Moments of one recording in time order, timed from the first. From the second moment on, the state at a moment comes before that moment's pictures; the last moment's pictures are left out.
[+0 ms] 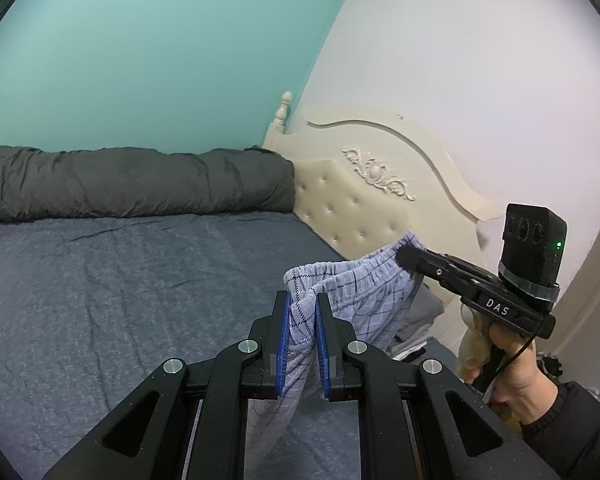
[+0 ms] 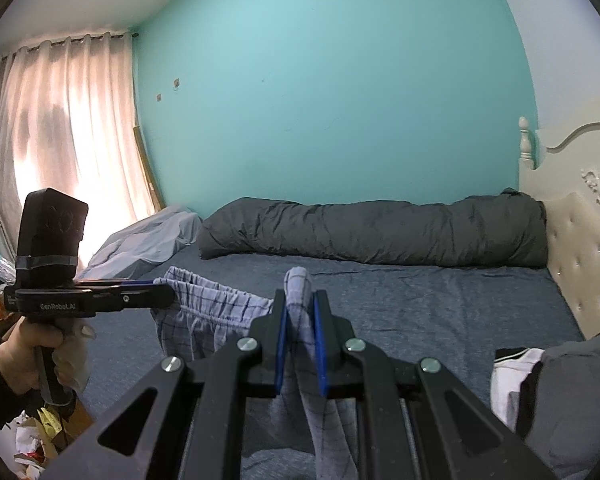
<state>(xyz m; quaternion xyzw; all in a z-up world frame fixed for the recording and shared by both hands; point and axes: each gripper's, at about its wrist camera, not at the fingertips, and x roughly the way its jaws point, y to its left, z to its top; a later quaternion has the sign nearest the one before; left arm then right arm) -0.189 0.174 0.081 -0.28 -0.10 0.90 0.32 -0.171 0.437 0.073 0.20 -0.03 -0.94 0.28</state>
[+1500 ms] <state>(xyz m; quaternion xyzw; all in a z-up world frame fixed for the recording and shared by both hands) -0.179 0.486 0.110 -0.30 -0.03 0.83 0.47 -0.081 0.716 0.102 0.19 -0.07 -0.97 0.12</state>
